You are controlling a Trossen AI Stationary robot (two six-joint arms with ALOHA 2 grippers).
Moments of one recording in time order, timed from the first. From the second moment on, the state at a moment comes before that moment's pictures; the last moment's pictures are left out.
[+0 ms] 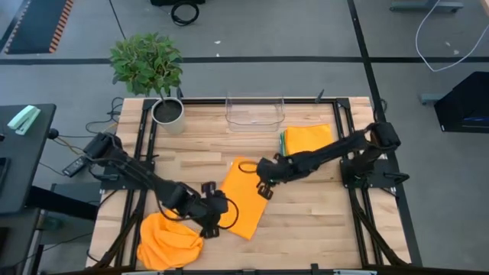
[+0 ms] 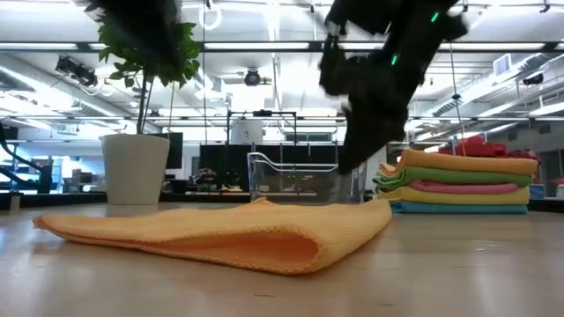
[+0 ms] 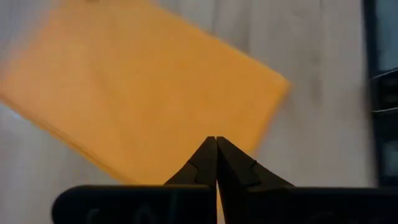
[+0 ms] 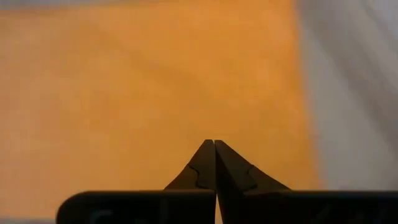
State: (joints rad) left arm -0.55 1.64 1.22 -0.60 -0.32 -0.59; right arm 0.18 1.71 1.04 -0.39 0.21 0.61
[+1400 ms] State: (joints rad) left arm -0.61 1.64 0.82 0.03 -0.10 0.12; right arm 0.71 1.87 1.30 -0.38 0.39 0.69
